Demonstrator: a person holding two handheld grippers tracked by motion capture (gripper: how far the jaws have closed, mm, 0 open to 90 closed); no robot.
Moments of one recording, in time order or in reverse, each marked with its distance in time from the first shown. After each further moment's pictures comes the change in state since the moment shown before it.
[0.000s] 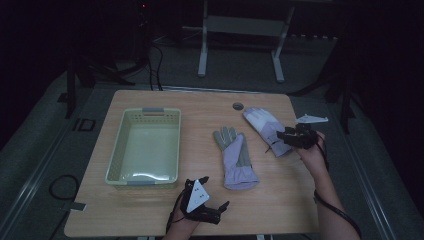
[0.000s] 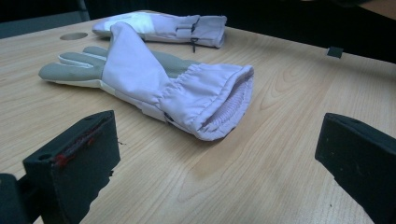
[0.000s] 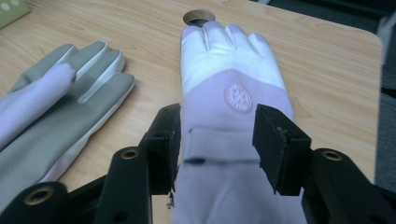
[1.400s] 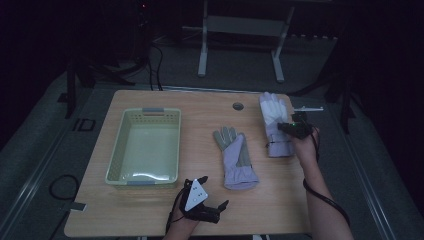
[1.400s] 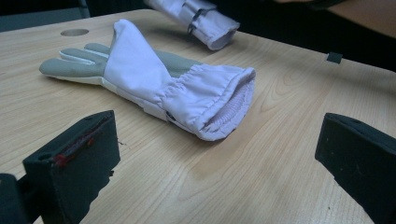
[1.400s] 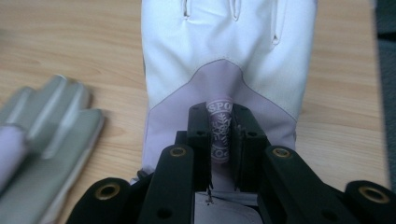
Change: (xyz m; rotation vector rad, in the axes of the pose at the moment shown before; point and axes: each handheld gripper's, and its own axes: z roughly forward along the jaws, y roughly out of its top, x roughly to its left) left arm 0.003 0.000 -0.001 -0.005 -0.004 -0.035; right arm -0.007 0.022 0.017 0.061 -0.076 0.222
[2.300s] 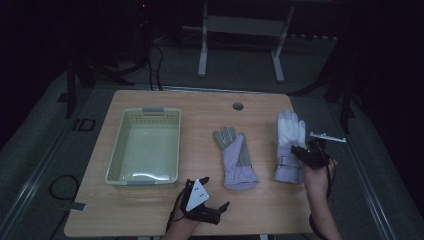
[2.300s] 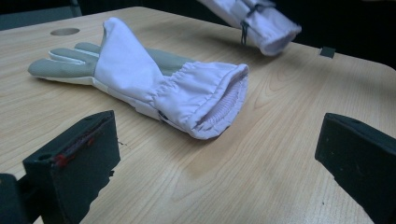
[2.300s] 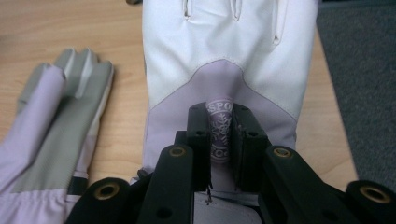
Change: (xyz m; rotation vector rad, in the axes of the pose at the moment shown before) left arm -0.001 0.001 0.001 0.013 -0.022 0.018; right arm 0.027 -0.071 -0.077 -0.017 -0.119 0.203
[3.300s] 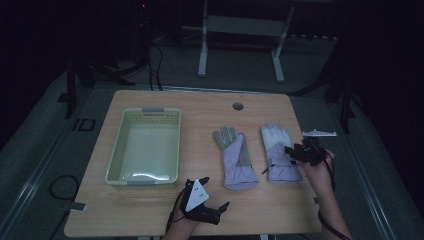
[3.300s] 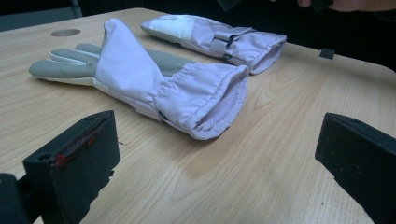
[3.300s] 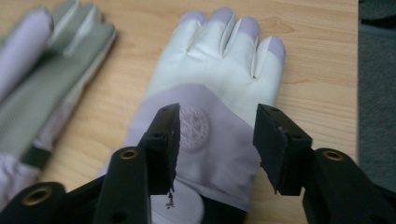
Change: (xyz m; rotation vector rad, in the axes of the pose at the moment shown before) left arm 0.000 0.000 0.000 -0.005 -0.003 -0.005; right arm -0.019 0.006 0.031 0.065 0.098 -0.285
